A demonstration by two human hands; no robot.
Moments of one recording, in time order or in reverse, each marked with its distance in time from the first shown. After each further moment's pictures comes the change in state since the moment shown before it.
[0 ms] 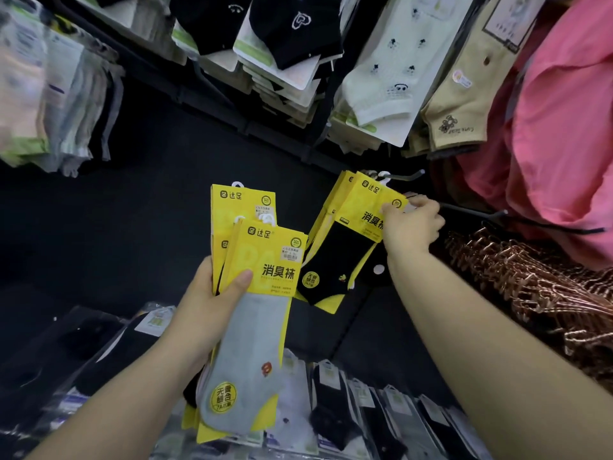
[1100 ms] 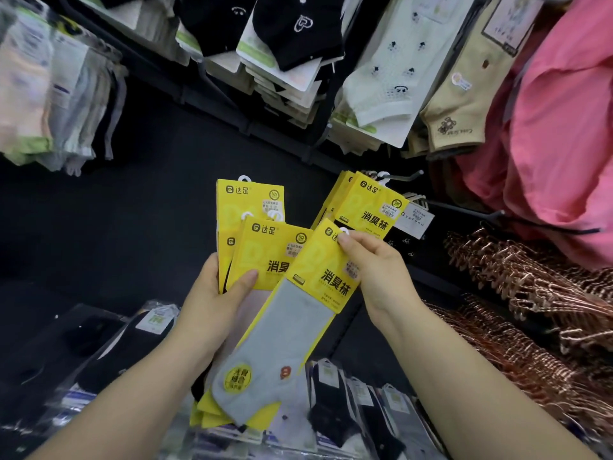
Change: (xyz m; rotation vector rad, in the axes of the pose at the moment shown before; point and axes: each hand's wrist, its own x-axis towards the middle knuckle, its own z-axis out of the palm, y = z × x) left_hand -0.001 -0.002 0.007 -0.020 0.001 0.073; right_hand -0.077 0.019 -0.021 0.466 -0.612 0.081
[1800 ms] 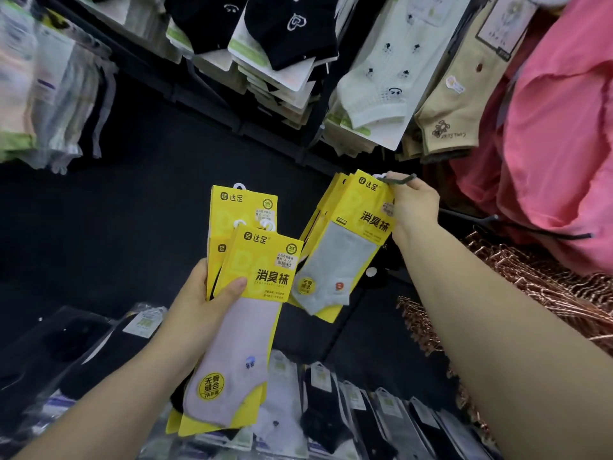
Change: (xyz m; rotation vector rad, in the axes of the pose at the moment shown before) left_hand 0.002 -0.004 -0.006 0.032 -0.042 -0.027; right_hand 0.097 -0.055 -0.026 0.122 0.344 -0.142
